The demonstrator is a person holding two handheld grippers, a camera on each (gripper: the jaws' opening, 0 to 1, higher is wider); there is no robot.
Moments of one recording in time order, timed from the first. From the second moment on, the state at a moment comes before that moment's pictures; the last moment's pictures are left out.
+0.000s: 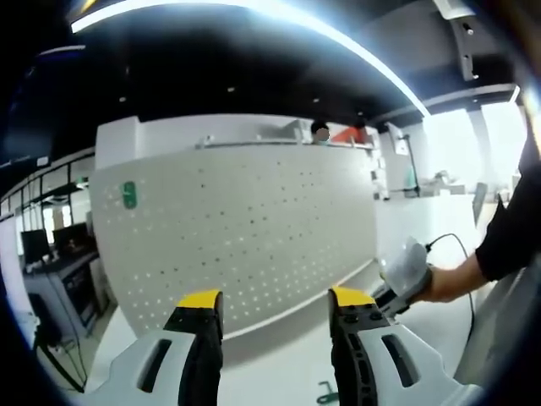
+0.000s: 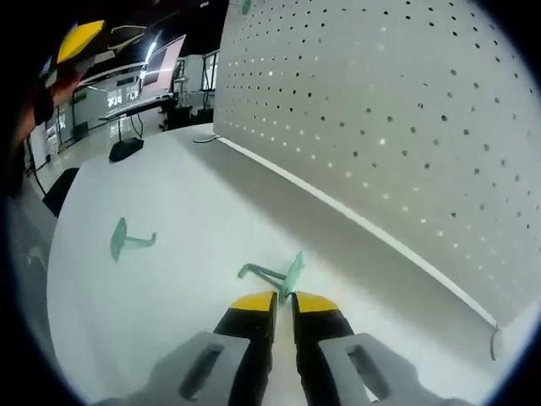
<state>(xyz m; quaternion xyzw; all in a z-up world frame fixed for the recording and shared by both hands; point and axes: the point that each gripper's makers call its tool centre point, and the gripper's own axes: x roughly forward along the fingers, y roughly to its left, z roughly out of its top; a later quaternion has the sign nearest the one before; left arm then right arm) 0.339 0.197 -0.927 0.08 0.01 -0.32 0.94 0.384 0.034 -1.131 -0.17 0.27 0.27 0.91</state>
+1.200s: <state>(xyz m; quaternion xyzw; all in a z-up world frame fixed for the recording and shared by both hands) 0.337 0.192 -0.930 0.09 0.01 -0.33 0.94 0.384 0.045 -1.086 -0.21 0.24 0.29 0.90</state>
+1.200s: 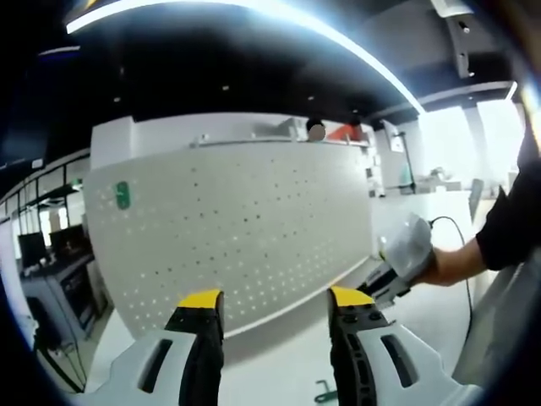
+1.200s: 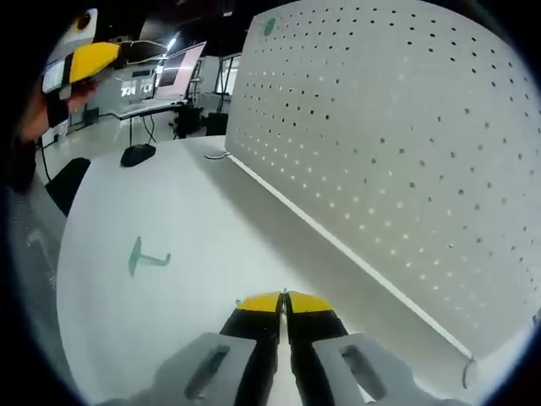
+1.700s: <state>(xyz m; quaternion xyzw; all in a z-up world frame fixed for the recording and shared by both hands) 0.335 0.187 -0.933 0.09 0.01 -0.34 0.94 0.383 0.044 -1.092 -0.21 0.24 0.29 0.90</state>
